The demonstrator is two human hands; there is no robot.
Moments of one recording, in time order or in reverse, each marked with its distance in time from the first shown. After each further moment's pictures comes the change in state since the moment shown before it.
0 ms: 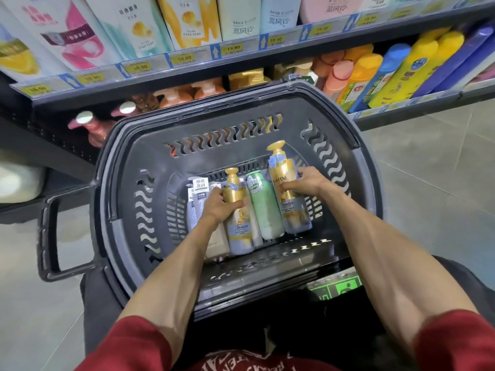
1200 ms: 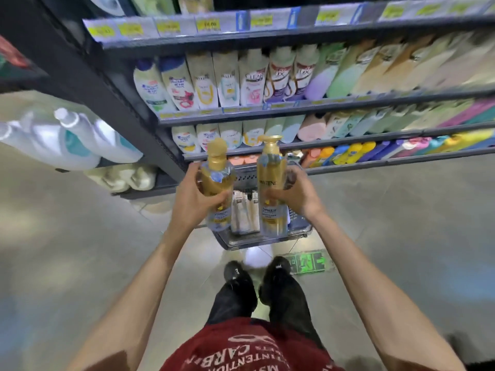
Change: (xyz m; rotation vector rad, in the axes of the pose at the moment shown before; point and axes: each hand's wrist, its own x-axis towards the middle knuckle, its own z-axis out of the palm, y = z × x) left_hand -0.494 0.321 -0.347 -0.124 0.249 0.498; right_hand -0.472 -0.373 -0.107 0.264 0.078 -0.332
